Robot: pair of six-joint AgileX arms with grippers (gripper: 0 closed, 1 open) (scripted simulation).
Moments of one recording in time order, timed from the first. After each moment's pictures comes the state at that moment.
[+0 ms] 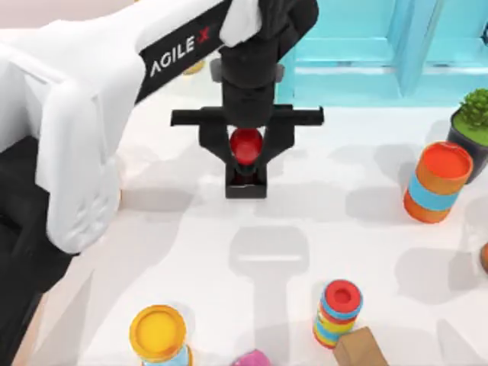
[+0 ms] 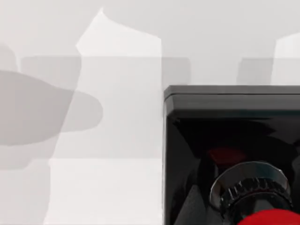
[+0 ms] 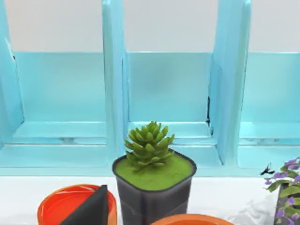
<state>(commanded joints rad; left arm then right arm) -0.63 2.47 2.31 -1.43 0.00 -0.60 0.00 0.00 0.00 0.00 0.00 0.00</state>
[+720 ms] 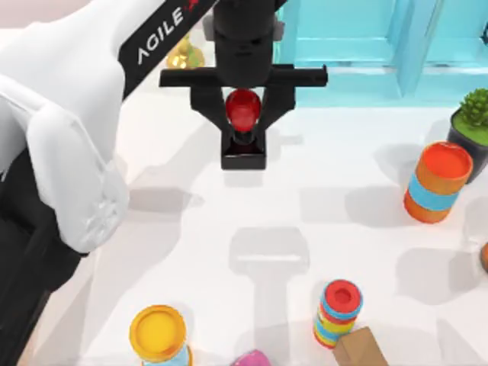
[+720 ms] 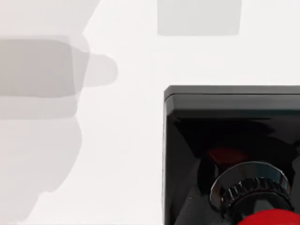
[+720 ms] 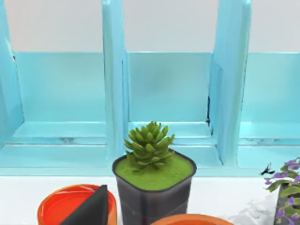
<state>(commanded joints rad) -0.63 2.52 2.66 -1.71 0.01 -0.59 0.00 0.00 0.00 0.00 0.00 0.00</state>
